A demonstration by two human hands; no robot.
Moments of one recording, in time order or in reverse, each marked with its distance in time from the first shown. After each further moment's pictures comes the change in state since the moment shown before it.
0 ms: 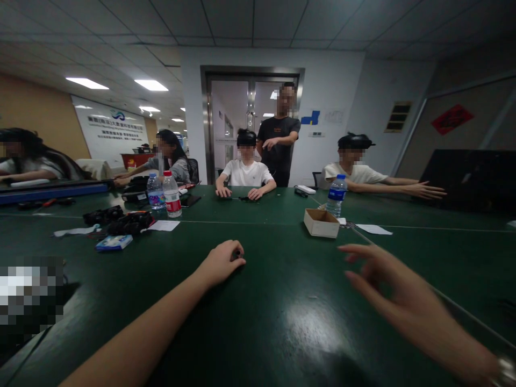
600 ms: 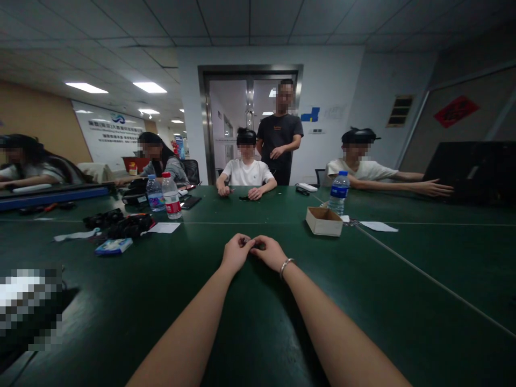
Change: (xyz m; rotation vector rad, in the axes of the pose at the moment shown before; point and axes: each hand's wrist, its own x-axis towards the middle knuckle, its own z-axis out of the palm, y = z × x) left_hand 0.072 -0.035 0.063 -0.503 0.405 -0.103; right_hand 0.154 0.012 0.206 0.237 -0.177 0.014
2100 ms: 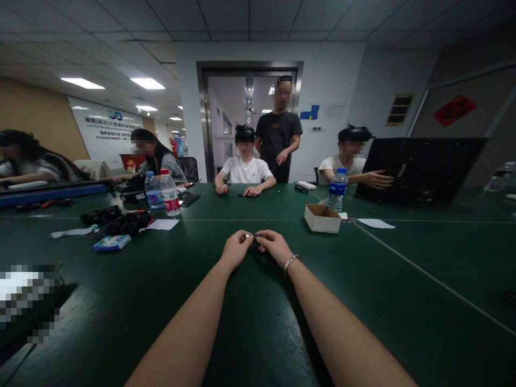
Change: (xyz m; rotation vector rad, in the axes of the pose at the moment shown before) left_hand -0.001 0.003 0.001 -0.065 -0.133 0.020; right_hand 0.002 0.016 -0.008 0.541 0.066 0.108
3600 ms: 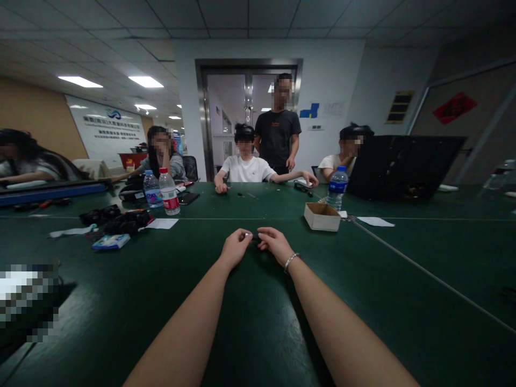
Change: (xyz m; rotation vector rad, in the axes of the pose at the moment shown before) left_hand 0.003 -0.003 0.000 -0.001 0.026 -0.033; right_hand 0.001 -0.001 -0.001 0.114 0.039 0.040
